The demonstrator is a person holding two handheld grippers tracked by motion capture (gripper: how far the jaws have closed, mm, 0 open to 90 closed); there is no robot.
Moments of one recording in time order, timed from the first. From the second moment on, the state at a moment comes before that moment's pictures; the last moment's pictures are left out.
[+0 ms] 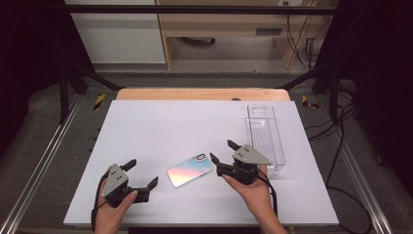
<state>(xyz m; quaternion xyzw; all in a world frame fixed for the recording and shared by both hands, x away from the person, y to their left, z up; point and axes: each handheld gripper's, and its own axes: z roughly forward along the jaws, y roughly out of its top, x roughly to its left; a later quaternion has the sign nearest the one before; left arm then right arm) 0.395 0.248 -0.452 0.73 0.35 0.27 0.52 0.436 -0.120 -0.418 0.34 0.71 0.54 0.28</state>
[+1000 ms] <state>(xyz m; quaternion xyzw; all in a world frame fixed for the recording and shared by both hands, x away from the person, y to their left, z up) 0.447 0.178 -0.450 0.85 0.28 0.19 0.40 0.389 -0.257 -0.445 0.37 0.67 0.55 0.34</state>
